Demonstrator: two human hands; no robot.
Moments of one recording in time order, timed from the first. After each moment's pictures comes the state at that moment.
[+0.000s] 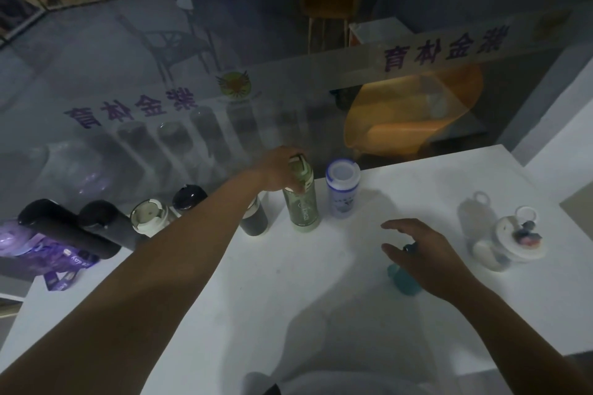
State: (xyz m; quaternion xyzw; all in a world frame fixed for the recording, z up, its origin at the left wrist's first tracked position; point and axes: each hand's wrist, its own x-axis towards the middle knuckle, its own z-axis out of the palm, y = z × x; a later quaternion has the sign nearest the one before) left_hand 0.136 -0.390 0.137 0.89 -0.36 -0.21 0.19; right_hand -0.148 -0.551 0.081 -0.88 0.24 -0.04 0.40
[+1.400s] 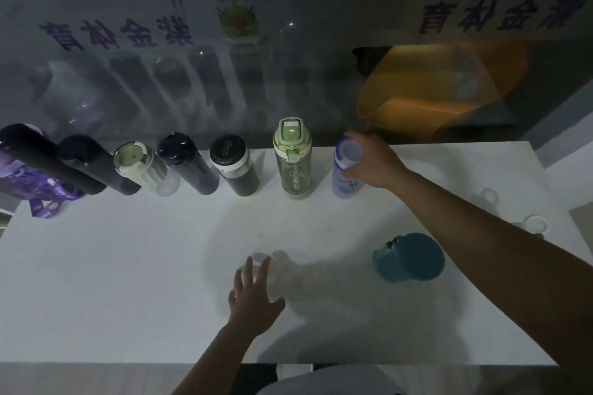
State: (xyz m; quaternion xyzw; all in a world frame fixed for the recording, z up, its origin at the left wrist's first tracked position) left_hand -0.087 -0.276 -0.059 0.94 -0.09 -0.30 0.14; right_hand 0.027 -0.606 0.050 -0.94 0.13 0.06 0.32
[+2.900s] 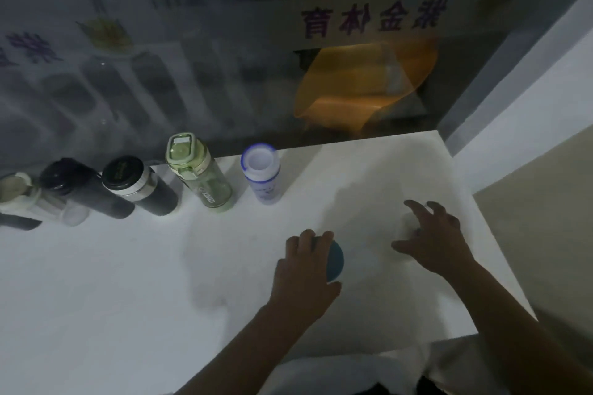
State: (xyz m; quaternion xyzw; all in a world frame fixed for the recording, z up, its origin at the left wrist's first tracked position) left_hand -0.132 -0.505 0.058 0.90 -0.34 -0.23 0.15; right_hand -0.212 -0.747 0.051 -0.89 0.37 0.12 0.24
